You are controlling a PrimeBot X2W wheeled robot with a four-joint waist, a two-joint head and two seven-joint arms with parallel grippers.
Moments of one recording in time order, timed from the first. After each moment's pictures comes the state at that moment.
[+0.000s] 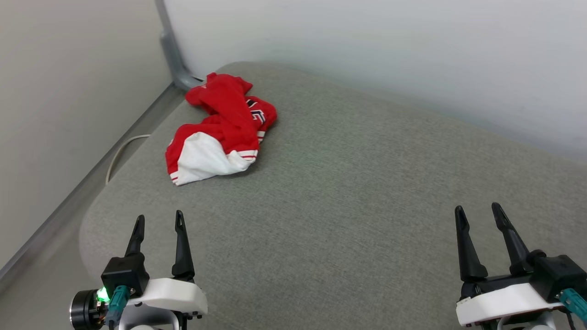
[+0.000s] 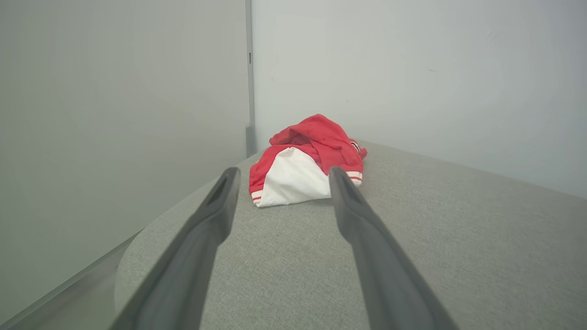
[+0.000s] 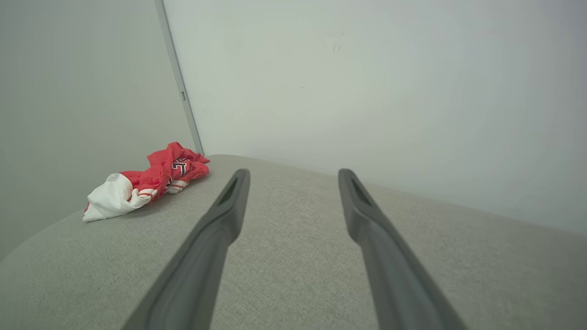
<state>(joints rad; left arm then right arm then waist) -0.05 0.05 -0.01 0.15 -0.12 0.09 -0.26 0.00 -0.05 -0.02 0.07 0.14 0.13 -0.26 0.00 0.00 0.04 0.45</state>
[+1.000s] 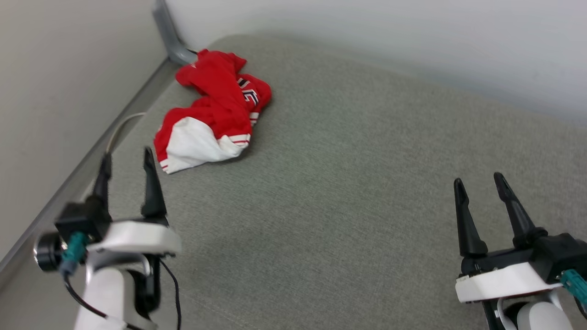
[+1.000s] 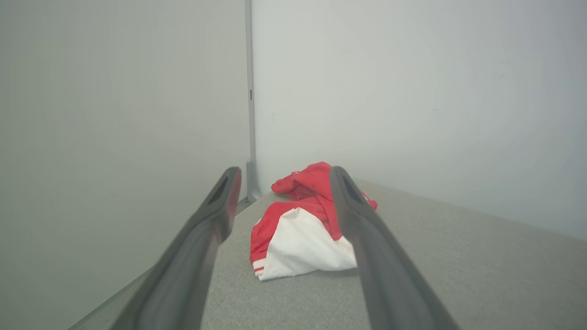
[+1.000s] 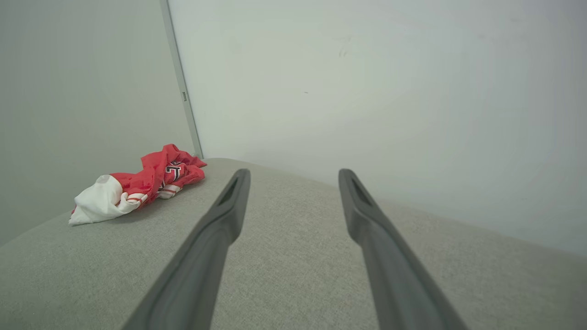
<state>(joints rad) -0.23 0.06 0.09 0.16 -0.13 0.00 -0.26 -0.06 -0.05 -0.01 0.02 0.07 0.13 -0.26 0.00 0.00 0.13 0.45</state>
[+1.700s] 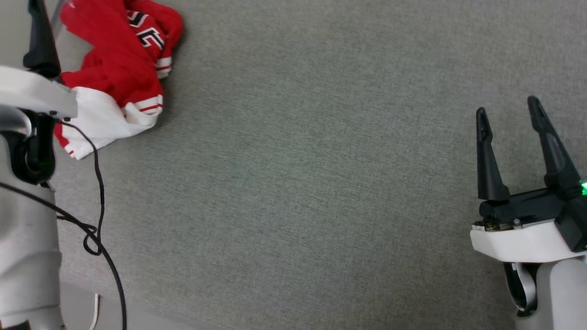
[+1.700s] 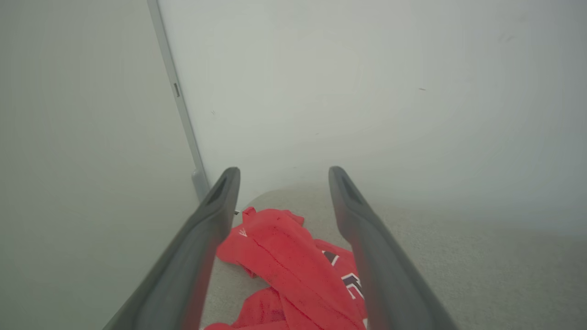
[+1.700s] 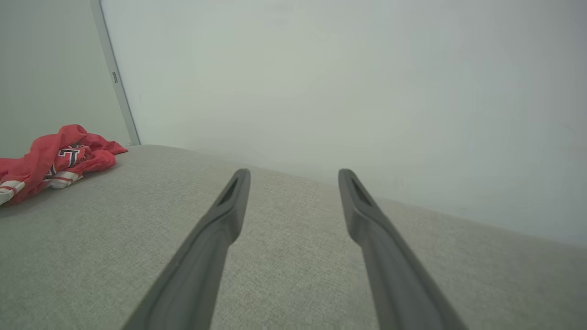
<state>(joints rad) -0.77 0.33 0.13 0.41 -0.35 -0.13 -0.11 -0.22 -0.05 -0.02 -0.14 -0.06 0.13 -0.26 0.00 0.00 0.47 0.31</state>
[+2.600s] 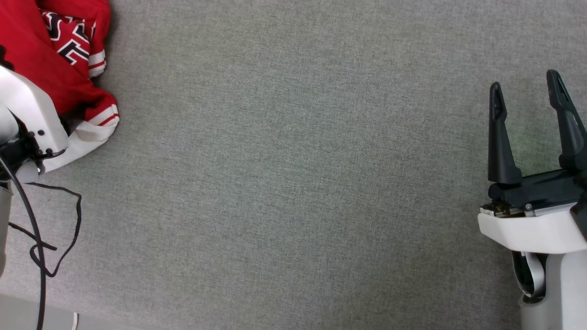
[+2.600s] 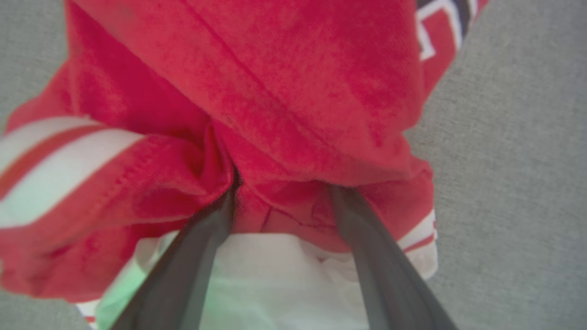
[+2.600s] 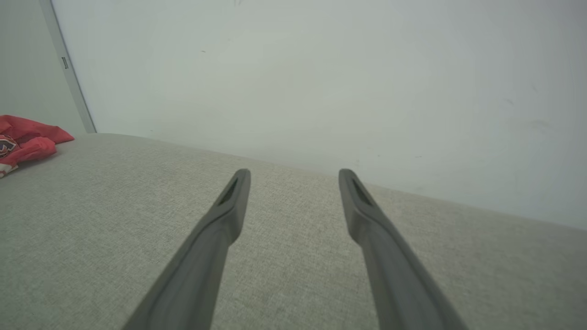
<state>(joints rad) -0.87 0.59 -0.26 0.69 -0.80 -0.13 0.70 -0.27 -0.06 -0.03 -0.19 -0.07 0.13 -0.26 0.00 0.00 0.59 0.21</state>
